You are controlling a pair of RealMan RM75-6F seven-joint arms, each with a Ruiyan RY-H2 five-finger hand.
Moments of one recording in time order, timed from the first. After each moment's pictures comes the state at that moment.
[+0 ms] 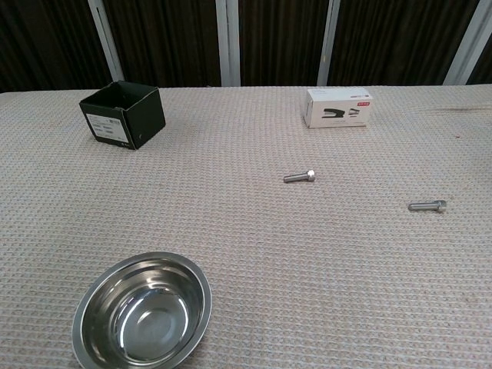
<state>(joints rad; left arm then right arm) 0.01 -1.02 -0.10 -1.69 1.39 1.57 -0.05 0.06 -1.16 0.04 -1.66 -1.45 1.49 -0.02</state>
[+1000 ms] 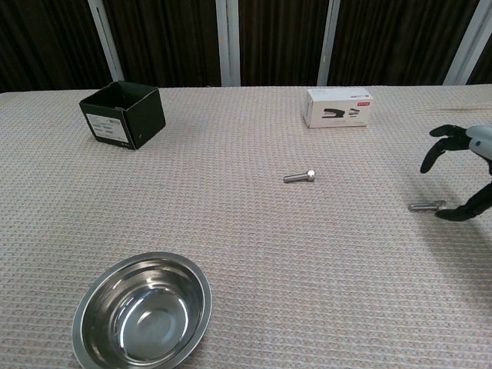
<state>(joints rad) 0.00 -1.02 -0.11 -1.69 1.36 1.54 -0.05 0.39 -1.50 0.23 -1.66 -1.04 1.17 -0.45</state>
